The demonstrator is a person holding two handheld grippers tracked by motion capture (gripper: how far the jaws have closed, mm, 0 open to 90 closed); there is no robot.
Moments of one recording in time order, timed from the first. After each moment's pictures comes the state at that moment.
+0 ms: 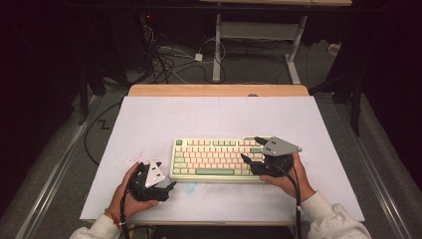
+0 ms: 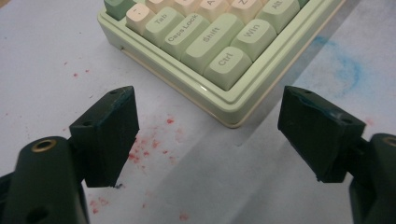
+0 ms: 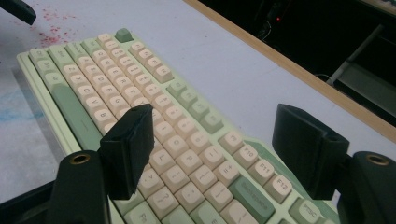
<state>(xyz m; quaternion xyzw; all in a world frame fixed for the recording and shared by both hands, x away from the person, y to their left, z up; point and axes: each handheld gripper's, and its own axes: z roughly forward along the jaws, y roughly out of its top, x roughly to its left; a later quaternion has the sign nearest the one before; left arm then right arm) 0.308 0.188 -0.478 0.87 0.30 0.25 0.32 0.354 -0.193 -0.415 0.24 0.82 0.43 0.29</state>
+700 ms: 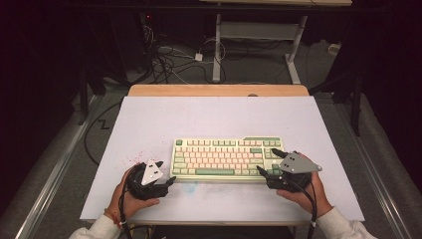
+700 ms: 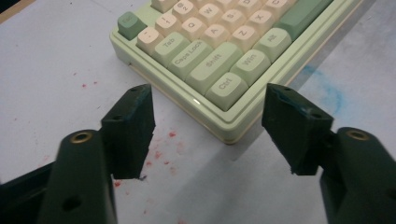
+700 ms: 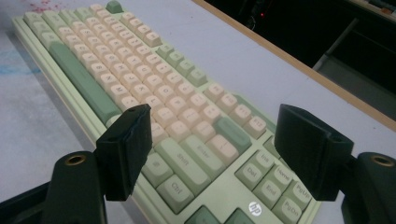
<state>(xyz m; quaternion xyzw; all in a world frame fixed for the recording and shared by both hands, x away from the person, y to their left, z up) 0.306 0.188 -0.465 0.85 0.31 0.24 0.35 0.320 -0.231 -0.431 0.25 0.81 0.42 0.32</state>
